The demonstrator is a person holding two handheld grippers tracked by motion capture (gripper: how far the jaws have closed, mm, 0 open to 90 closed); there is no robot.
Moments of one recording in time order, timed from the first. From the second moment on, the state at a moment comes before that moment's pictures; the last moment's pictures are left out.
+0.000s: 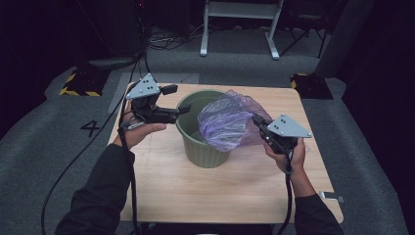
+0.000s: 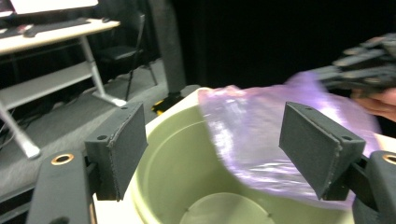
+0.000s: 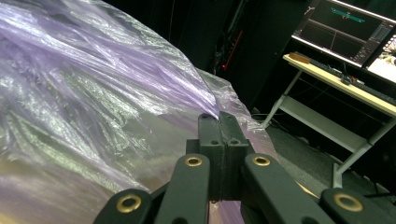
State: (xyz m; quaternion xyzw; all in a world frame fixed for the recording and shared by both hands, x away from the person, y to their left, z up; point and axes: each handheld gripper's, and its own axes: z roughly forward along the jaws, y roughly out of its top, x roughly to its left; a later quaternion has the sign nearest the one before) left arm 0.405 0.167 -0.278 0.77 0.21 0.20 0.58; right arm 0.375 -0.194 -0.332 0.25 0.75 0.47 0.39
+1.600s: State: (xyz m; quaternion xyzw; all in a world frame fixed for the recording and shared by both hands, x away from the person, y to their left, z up) left arm 0.438 0.112 -0.323 0.87 0.17 0.25 0.39; right arm 0.376 -0.223 -0.403 0.28 0.80 0.43 0.31
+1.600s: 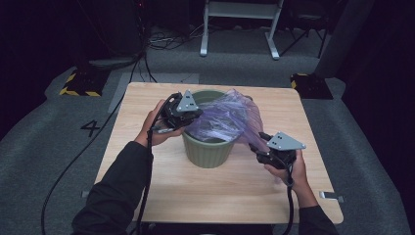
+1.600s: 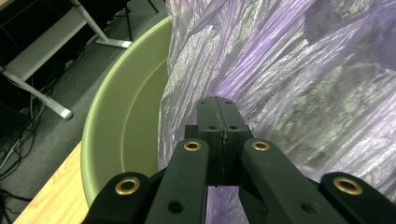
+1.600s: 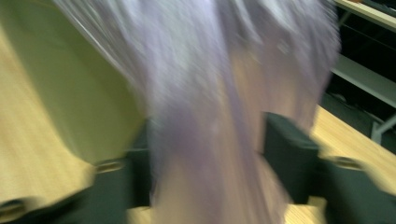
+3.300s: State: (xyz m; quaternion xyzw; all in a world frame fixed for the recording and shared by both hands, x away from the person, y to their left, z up) left arm 0.393 0.060 -0.309 0.86 0.09 0.24 0.44; right arm 0.343 -0.165 -0.324 0.14 0.78 0.47 0.39
